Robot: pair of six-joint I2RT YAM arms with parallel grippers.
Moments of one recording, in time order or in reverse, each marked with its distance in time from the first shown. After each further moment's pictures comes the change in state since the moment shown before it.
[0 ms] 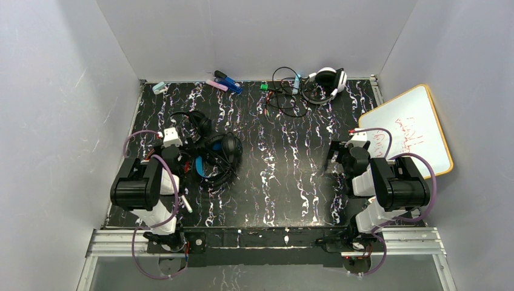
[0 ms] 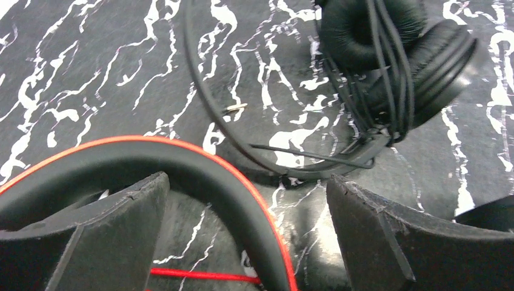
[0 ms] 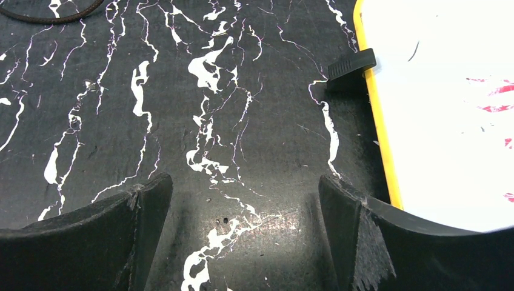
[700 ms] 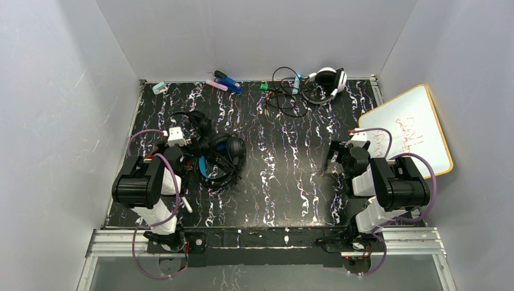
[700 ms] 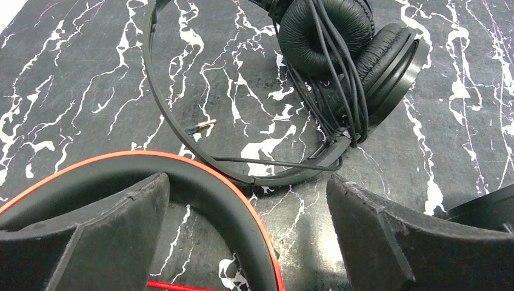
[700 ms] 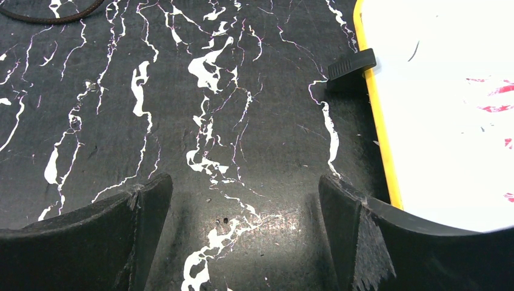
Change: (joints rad) left arm -0.044 0.052 -0.012 0.143 0.043 0.071; right arm 0.000 0.000 0.000 -0.001 0.000 0.000
